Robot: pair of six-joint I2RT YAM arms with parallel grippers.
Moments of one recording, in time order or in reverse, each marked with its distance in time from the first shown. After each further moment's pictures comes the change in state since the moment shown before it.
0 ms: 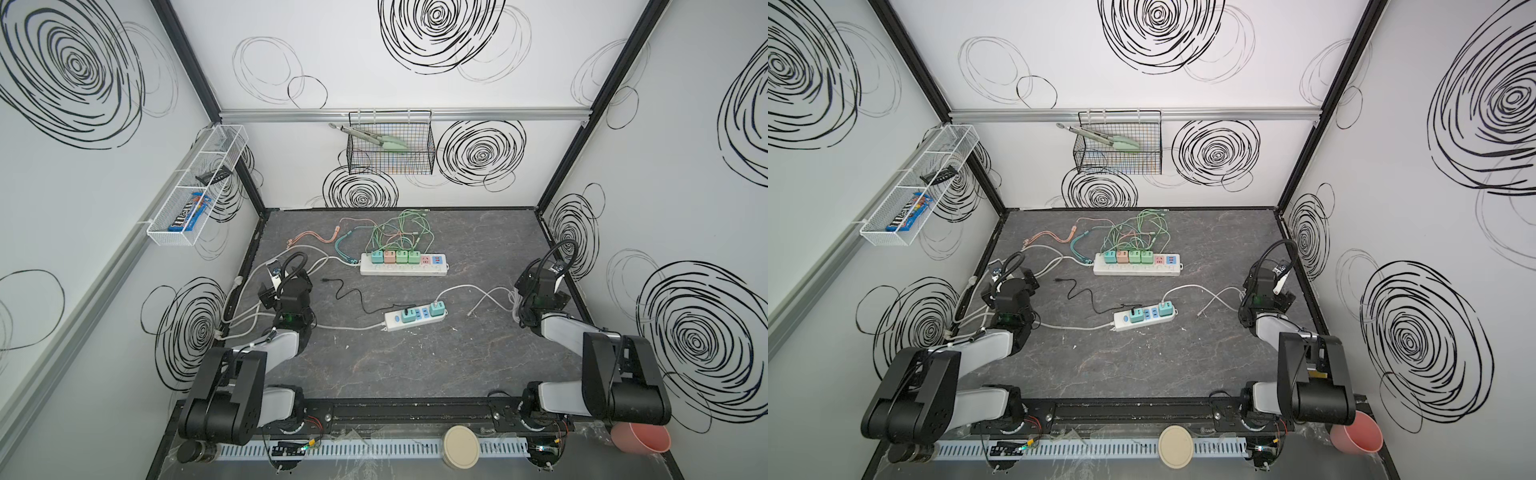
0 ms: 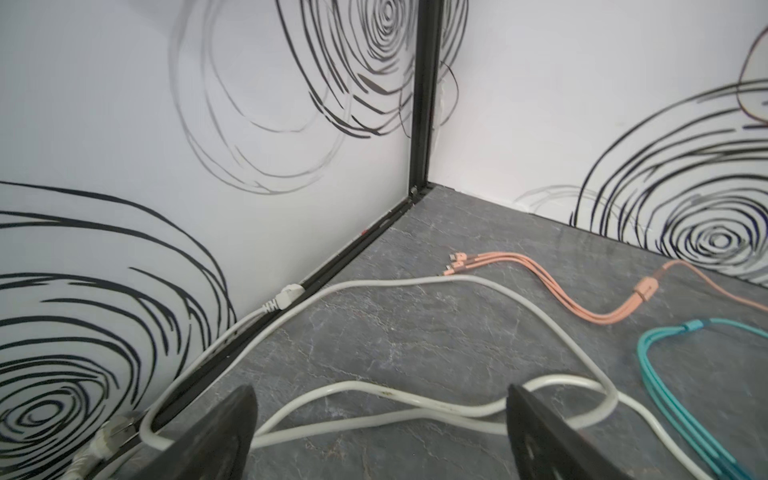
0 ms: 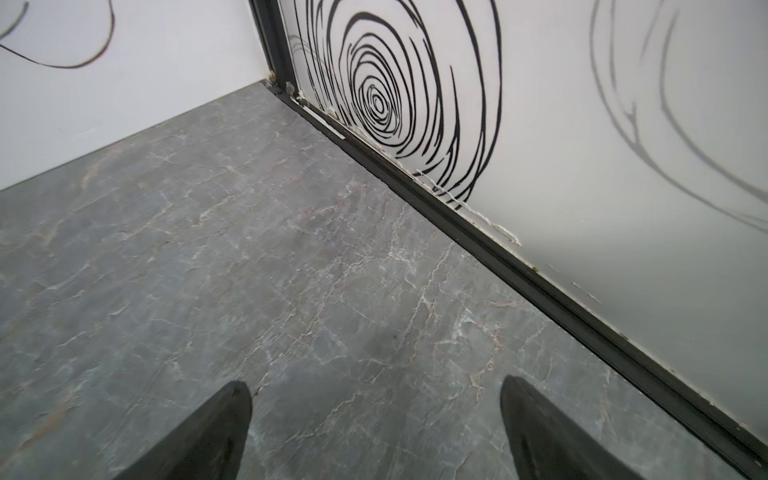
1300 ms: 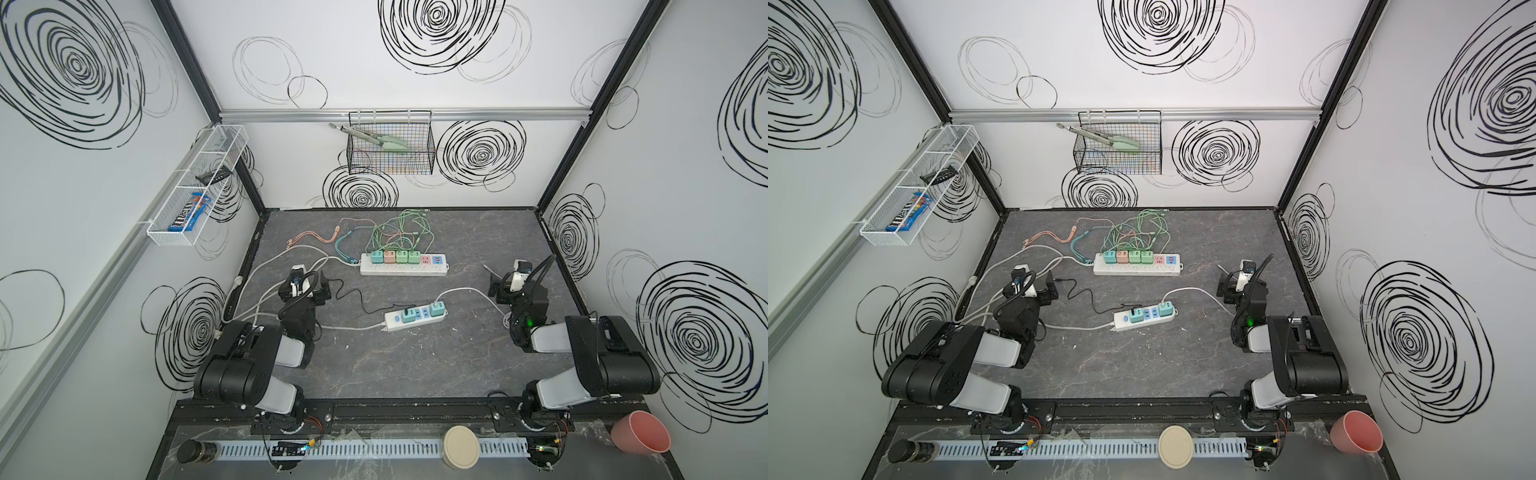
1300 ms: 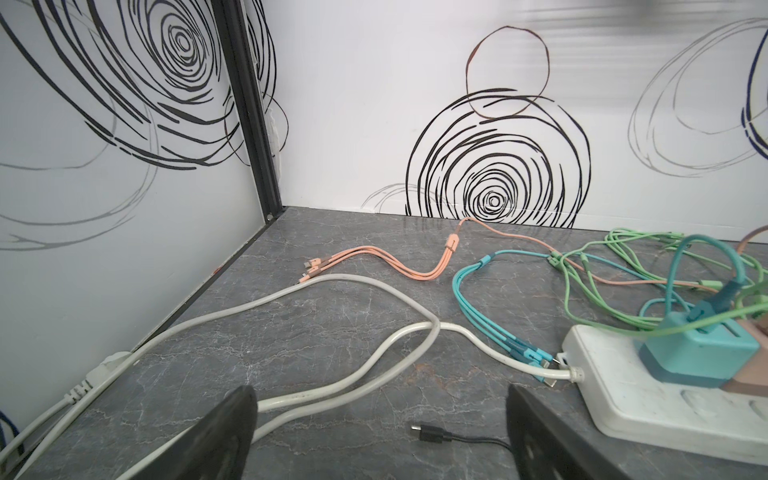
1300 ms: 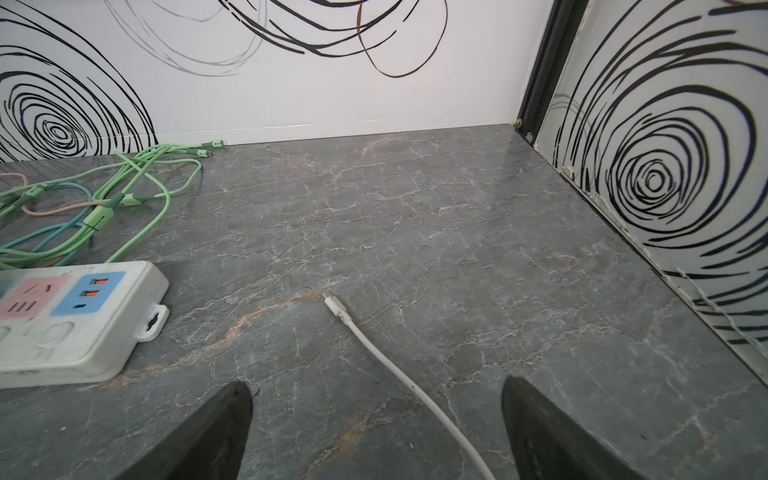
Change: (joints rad) left arm -0.039 0.171 -0.167 0.542 0.378 0.144; right arm 0.093 0.123 -0.184 0.573 -0.466 -0.319
